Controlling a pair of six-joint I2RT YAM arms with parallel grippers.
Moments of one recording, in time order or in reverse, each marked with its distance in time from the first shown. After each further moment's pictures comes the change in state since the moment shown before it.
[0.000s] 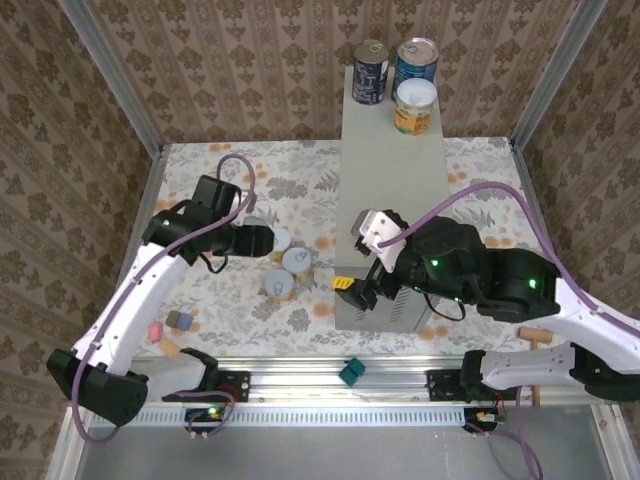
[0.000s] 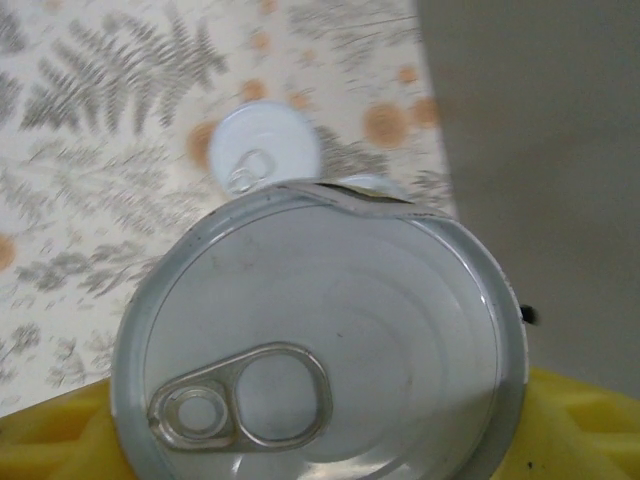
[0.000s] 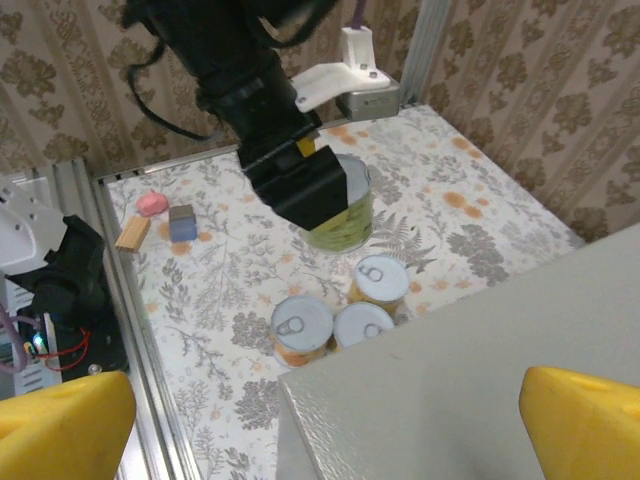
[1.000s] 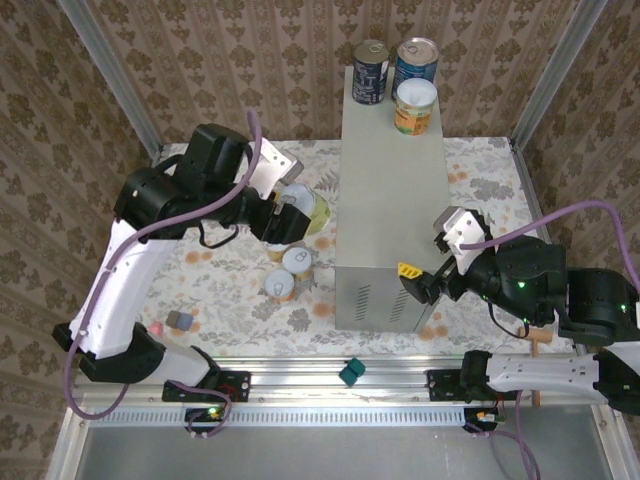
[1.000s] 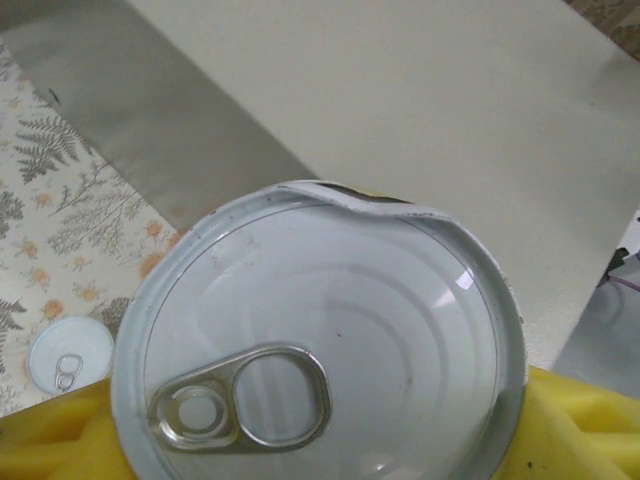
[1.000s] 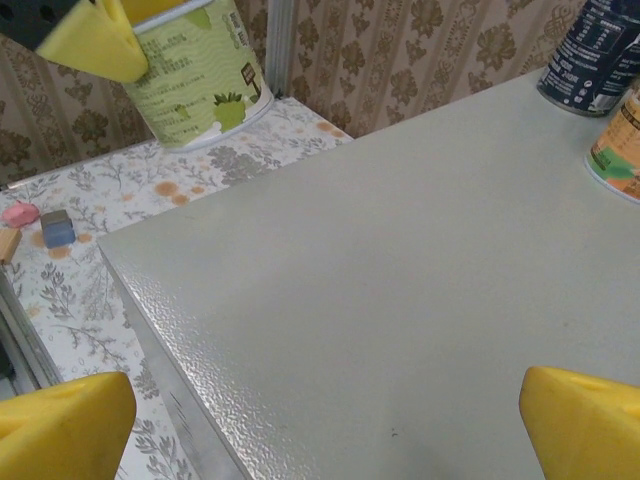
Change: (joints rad) left arm -0.259 0.261 0.782 -0.312 0.214 0.223; right arm 0.006 -0.233 -0.031 -0.190 0.261 0.057
